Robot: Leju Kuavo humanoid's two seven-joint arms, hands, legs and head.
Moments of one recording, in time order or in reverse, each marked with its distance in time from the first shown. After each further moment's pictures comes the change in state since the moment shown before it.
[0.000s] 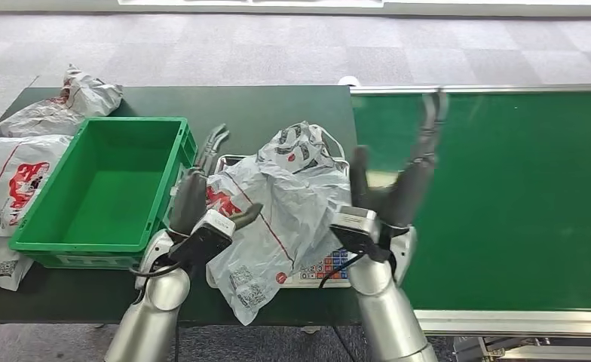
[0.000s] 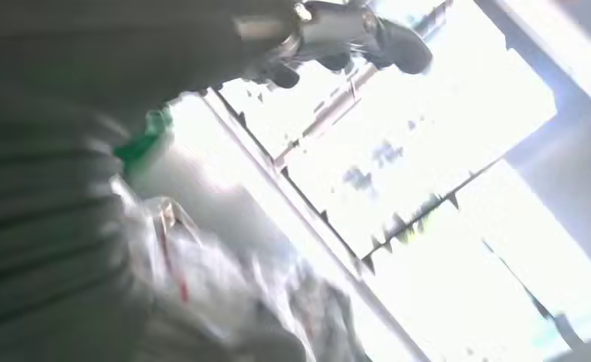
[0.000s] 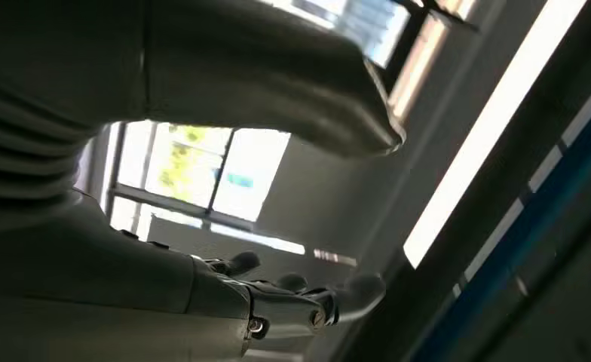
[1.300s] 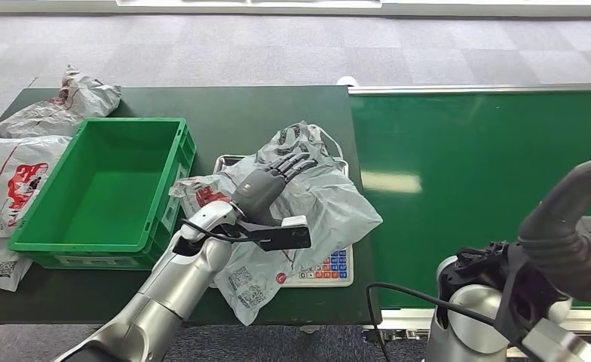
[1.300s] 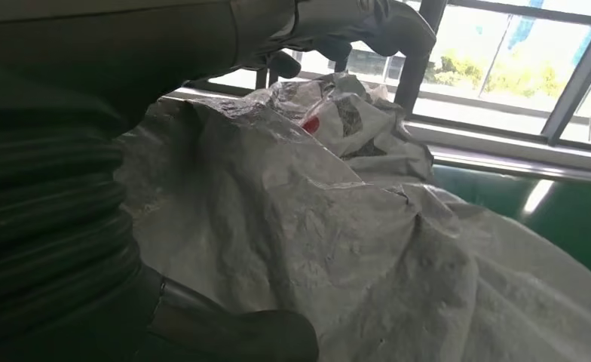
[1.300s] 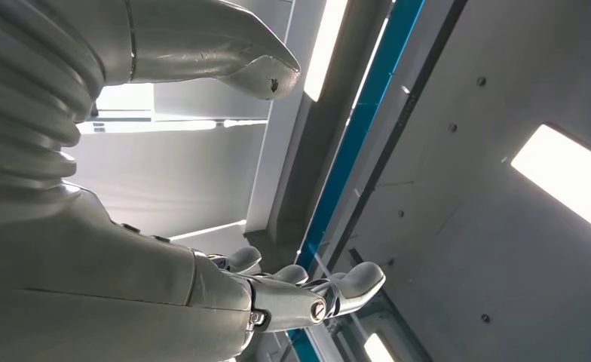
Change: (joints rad) left arm -0.317 -0.005 -0.175 0.531 -0.321 -0.172 0.046; right arm 0.087 -0.021 -0.116 -0.578 -0.034 0.007 -0.018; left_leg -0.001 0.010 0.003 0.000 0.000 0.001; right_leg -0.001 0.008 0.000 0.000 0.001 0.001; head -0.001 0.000
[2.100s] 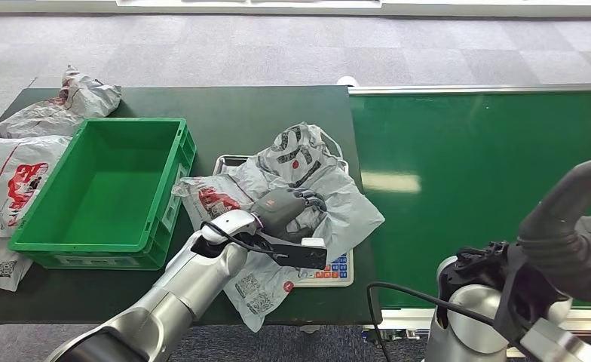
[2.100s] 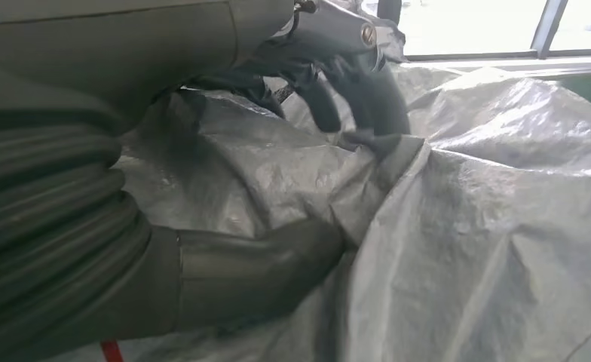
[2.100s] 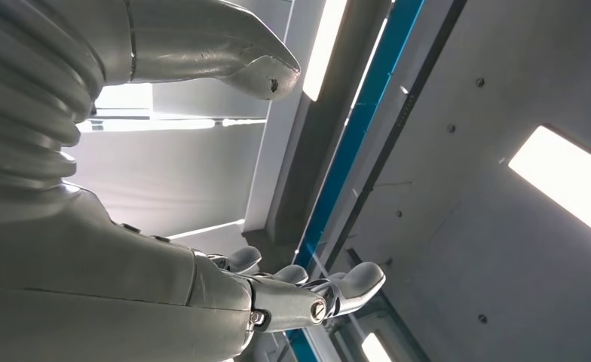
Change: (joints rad) left arm -0.071 -0.039 -0.077 0.206 -0.056 -0.031 -0.020; right arm 0.000 0.000 0.000 0.000 0.008 0.000 0.000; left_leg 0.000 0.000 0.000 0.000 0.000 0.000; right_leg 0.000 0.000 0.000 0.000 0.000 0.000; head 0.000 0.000
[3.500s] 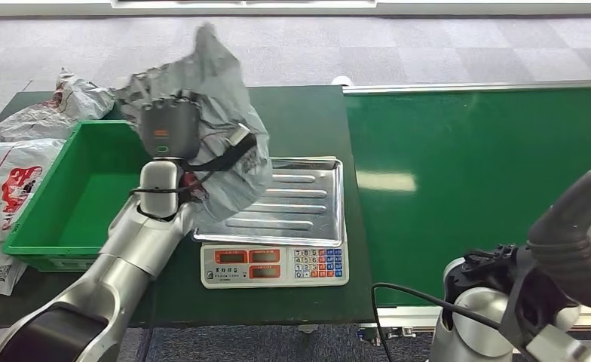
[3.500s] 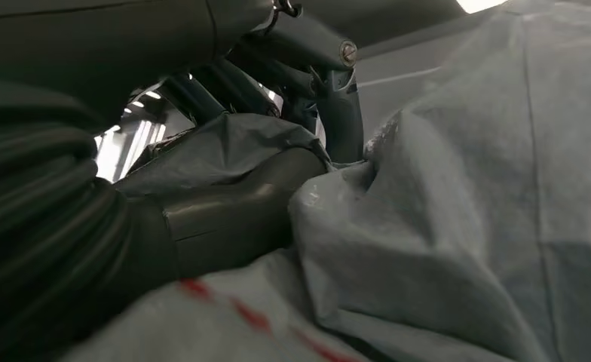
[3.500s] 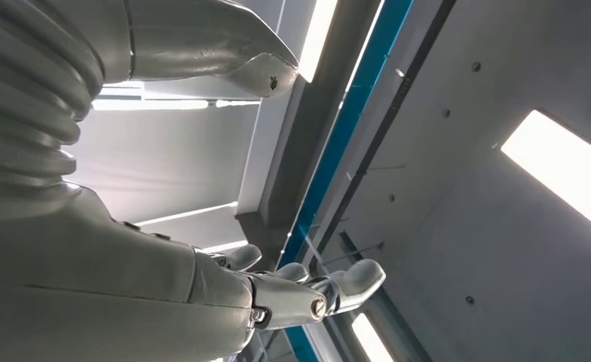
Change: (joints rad) left arm -0.108 0.186 0.147 -0.112 -0.449 0.656 0.712; right arm 0.005 -0.002 -0.016 -0.025 0.022 0.000 0.000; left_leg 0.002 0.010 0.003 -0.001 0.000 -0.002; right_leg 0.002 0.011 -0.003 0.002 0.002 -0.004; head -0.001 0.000
